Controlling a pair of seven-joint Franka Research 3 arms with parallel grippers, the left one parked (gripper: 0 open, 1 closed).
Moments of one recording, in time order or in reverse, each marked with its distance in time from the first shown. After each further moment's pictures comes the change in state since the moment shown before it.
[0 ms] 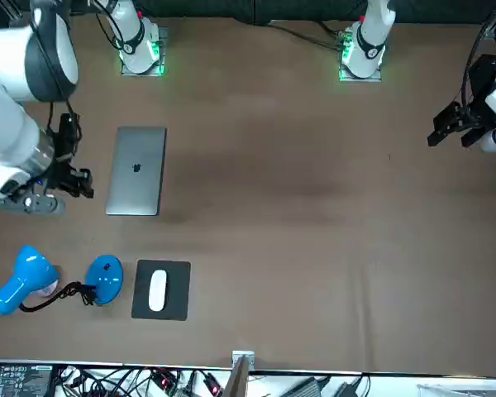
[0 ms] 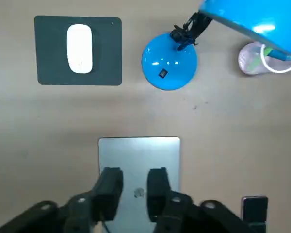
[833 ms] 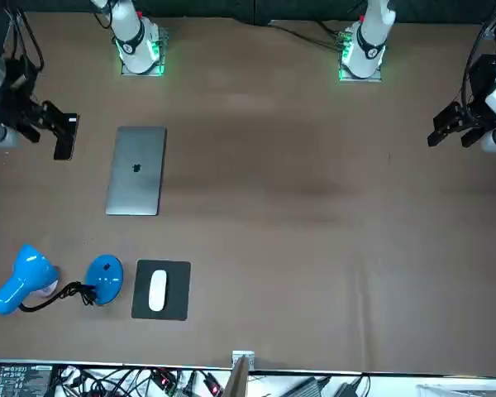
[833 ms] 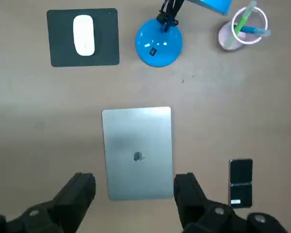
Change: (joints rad) arm -0.131 -0.246 0.085 -0.055 0.030 -0.177 -0.013
